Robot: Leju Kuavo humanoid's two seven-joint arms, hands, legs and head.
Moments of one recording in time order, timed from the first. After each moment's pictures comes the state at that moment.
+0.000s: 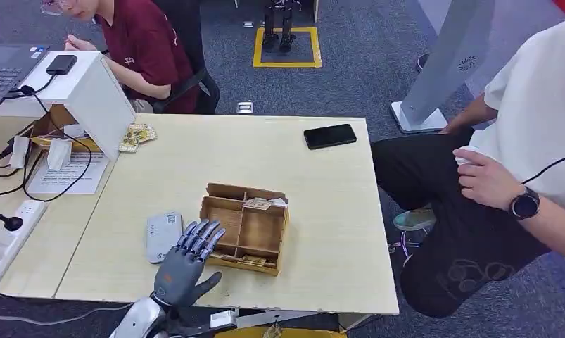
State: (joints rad) left arm -0.05 0.07 -0.43 -1.21 -1.21 0.69 -0.41; right arm -0.03 0.05 -0.67 -0.19 1.42 -0.10 -0.16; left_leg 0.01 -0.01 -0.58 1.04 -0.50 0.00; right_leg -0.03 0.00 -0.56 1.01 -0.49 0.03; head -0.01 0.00
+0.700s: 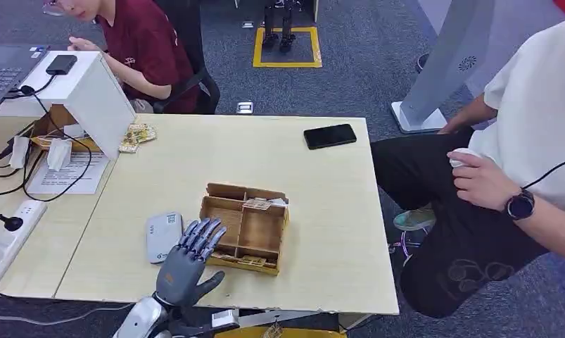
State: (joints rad) left arm -0.05 0.05 -0.43 -1.21 -1.19 0.69 -0.43; right arm -0.03 0.05 -0.67 -0.19 1.42 -0.10 -0.16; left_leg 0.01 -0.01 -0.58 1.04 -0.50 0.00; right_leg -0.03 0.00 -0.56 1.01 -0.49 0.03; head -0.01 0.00
